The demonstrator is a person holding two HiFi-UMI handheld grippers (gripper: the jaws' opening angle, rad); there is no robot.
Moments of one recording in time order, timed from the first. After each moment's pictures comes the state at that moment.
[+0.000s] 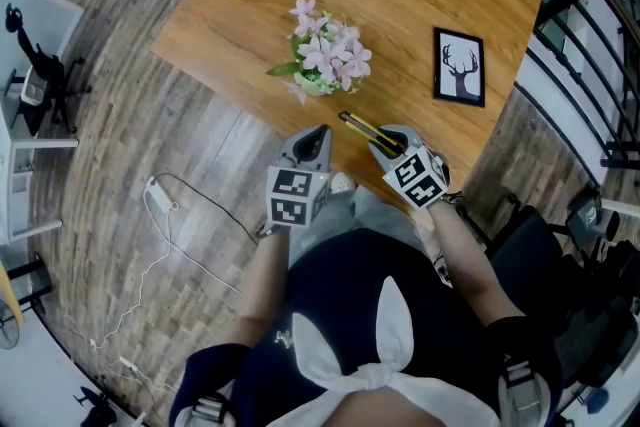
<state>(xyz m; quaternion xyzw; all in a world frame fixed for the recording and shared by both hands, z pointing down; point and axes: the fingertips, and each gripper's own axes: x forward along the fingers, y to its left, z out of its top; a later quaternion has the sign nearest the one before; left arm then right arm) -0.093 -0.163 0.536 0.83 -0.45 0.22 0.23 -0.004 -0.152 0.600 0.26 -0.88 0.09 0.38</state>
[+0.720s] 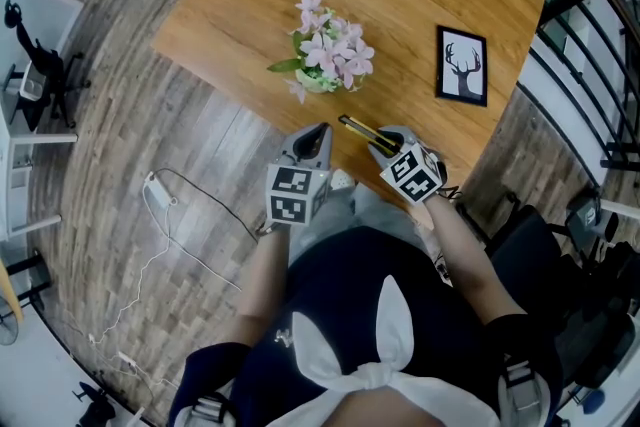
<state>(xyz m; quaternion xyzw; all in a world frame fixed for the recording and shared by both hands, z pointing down) -0.097 -0.165 0.543 0.83 -0.46 0.21 0.24 -0.006 -0.147 0.634 0.24 -0.87 0.10 0.41</state>
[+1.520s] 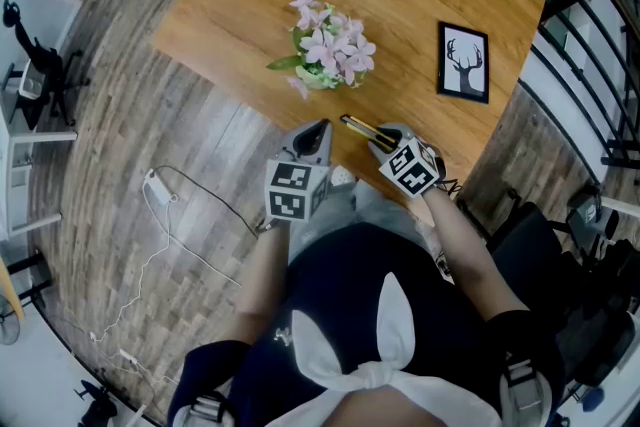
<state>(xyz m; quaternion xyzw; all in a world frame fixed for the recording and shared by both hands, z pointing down) -0.096 -0.166 0.544 0.83 -0.45 0.21 0.25 -0.007 -0.146 0.657 0.22 -0.87 0.11 0.43</state>
